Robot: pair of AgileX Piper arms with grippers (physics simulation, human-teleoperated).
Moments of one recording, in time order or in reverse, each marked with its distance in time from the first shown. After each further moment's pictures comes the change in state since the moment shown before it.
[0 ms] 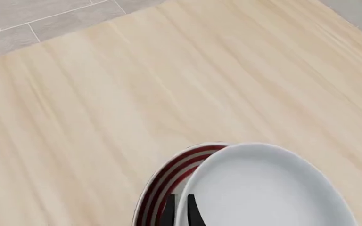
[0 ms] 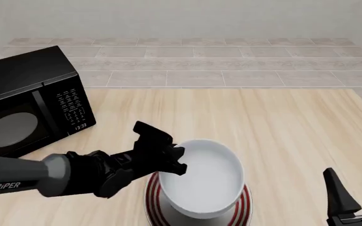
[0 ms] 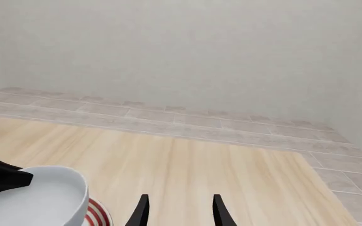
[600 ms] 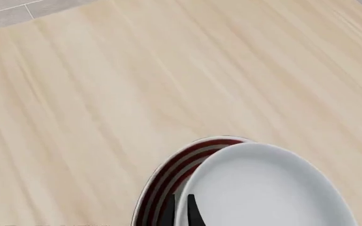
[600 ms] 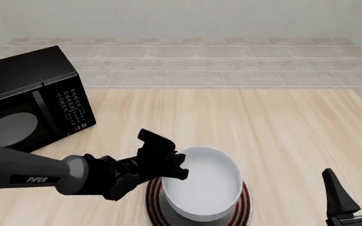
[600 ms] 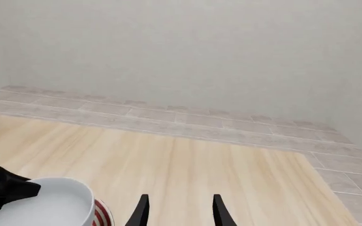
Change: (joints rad) left arm 0.004 0.111 -0.005 -0.061 -0.014; right arm 0.008 0.000 0.001 0.003 -0.004
